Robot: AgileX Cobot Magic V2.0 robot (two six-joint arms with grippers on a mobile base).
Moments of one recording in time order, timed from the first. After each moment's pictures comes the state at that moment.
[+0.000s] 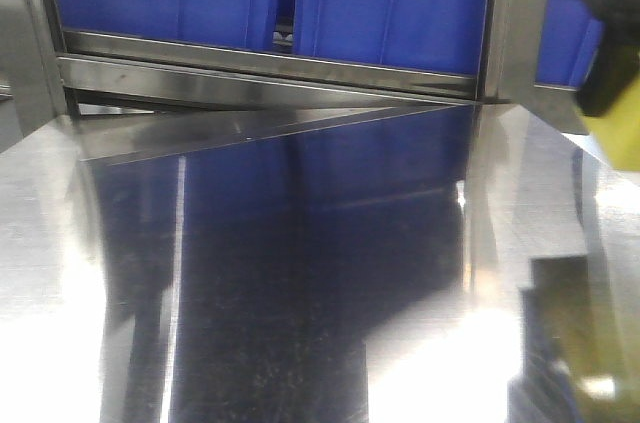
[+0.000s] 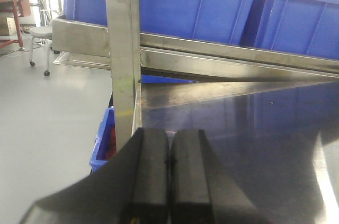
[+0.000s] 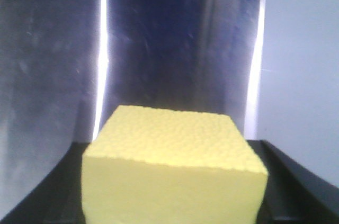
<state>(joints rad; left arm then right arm) -0.08 -0.01 0.00 0.13 0.08 -0.20 0.21 1.24 -0.83 0.03 0.59 0.11</state>
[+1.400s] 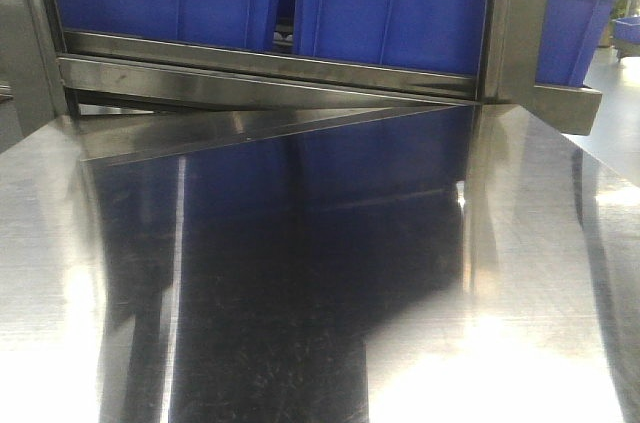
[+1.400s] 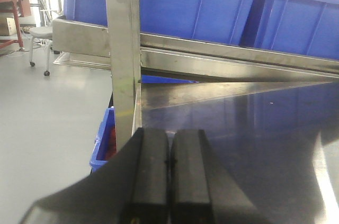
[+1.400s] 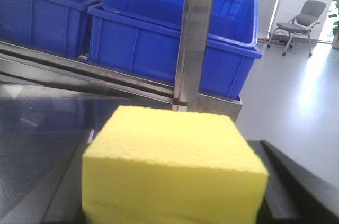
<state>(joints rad) -0.08 -0.01 0.00 0.13 0.08 -0.20 0.18 -0.01 -0.42 -0.06 0.52 -0.01</state>
